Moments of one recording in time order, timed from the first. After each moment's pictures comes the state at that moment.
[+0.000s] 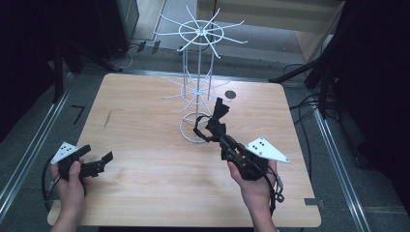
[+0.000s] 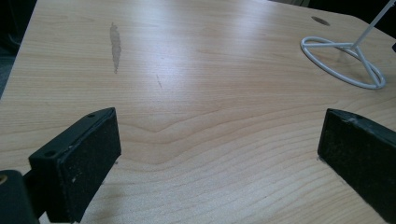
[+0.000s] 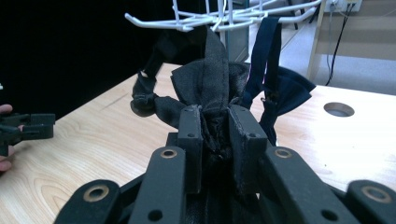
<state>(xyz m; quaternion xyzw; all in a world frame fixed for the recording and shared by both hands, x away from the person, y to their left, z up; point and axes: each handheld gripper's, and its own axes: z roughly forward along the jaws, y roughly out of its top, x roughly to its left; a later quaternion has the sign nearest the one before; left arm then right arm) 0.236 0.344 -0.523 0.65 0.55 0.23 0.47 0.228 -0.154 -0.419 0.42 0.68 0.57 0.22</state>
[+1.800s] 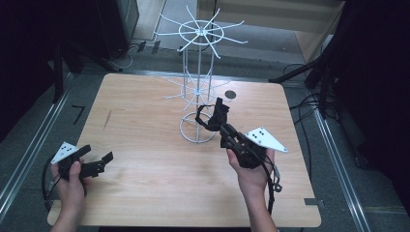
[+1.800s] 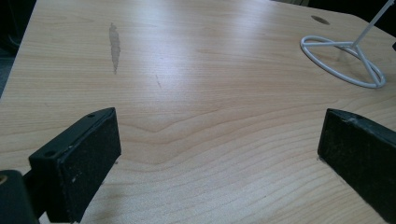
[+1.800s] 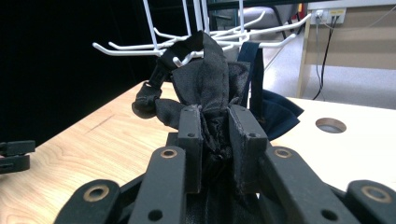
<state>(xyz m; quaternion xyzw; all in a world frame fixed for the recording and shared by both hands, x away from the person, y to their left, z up) 0.236 0.344 -0.523 0.65 0.55 0.23 0.47 0.256 -0.149 -0.419 0.43 0.65 0.58 0.23</state>
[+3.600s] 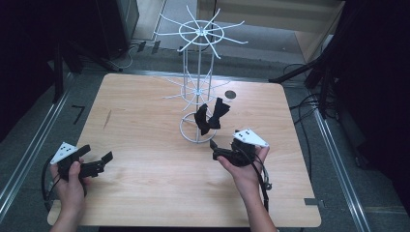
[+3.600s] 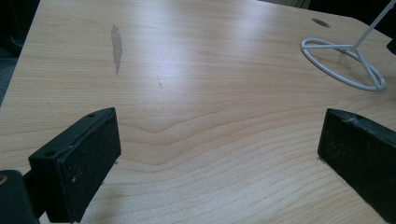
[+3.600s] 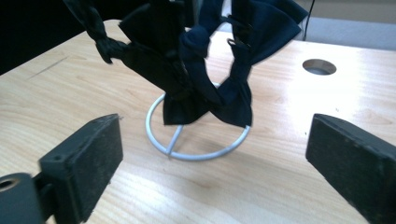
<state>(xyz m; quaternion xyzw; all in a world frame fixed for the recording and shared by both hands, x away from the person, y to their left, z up) 0.235 0.344 -0.523 0.65 0.55 0.23 0.47 0.282 -0.142 -0.470 0.47 0.70 0.49 0.23</state>
